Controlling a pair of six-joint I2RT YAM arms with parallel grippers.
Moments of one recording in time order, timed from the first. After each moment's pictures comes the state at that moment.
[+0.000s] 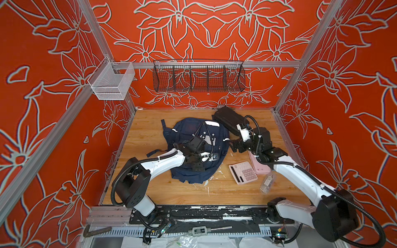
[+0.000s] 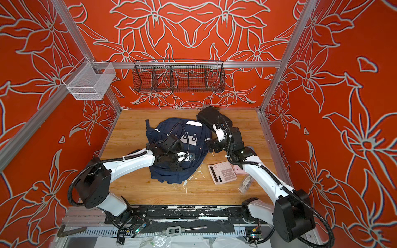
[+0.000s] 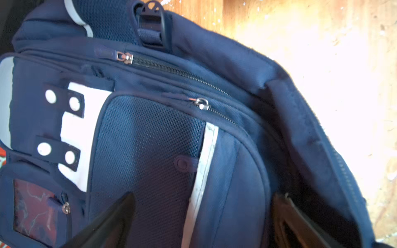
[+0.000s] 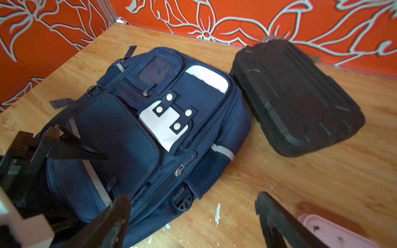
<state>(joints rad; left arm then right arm) -0.67 1.57 1.01 -0.45 0.09 0.86 0.34 1.17 0.81 -0.20 -0.21 0.05</state>
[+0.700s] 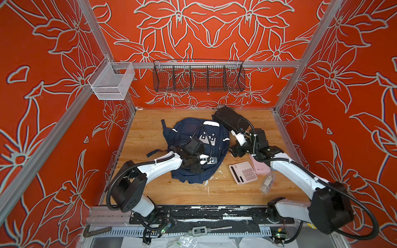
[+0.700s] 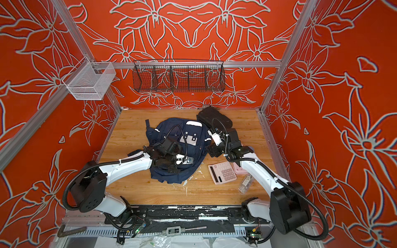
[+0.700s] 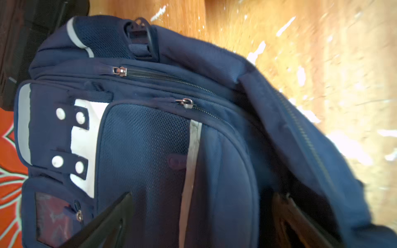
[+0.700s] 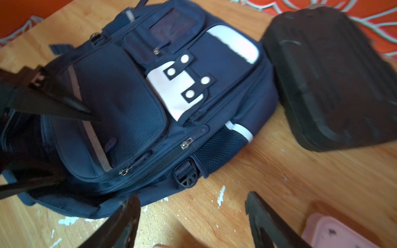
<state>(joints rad) -0.68 1.55 0.95 -0.38 0.09 1.01 0.34 1.29 0.84 -0.28 -0.34 -0.15</state>
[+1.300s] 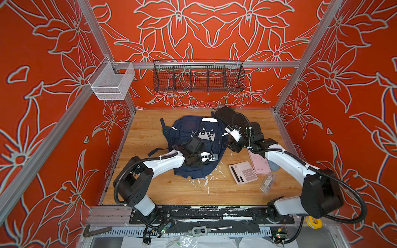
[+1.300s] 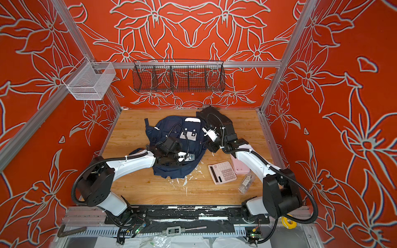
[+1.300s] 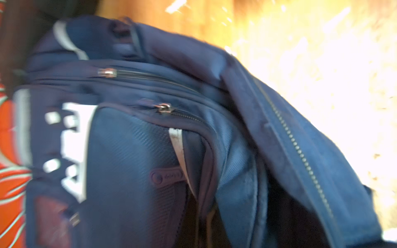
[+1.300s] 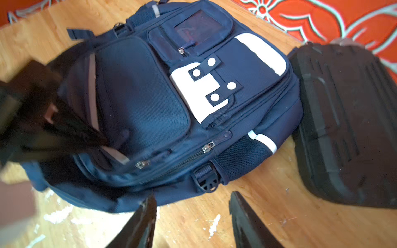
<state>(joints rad) -0.63 1.55 0.95 -0.30 0.09 0.96 0.34 1.41 0.99 -0.32 -0.40 -0.35</state>
